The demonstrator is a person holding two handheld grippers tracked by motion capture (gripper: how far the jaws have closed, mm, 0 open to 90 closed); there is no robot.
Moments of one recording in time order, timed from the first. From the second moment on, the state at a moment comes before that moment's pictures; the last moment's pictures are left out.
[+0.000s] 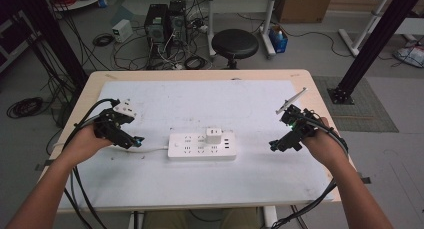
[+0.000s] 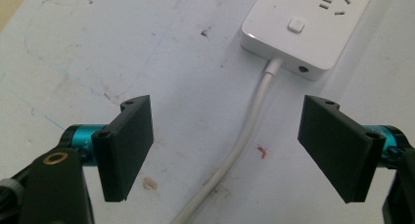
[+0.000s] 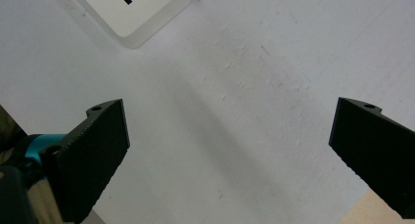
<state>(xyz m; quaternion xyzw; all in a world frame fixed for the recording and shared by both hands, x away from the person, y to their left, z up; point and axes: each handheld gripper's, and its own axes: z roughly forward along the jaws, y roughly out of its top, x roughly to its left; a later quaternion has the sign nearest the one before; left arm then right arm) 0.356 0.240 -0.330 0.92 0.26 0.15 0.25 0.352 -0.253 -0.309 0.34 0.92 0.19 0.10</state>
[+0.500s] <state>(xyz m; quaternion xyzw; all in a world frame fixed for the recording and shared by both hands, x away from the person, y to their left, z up) 0.356 0.242 -0.330 0.92 0.27 0.15 0.25 0.349 -0.253 -0.316 0.34 0.92 0.19 0.09</state>
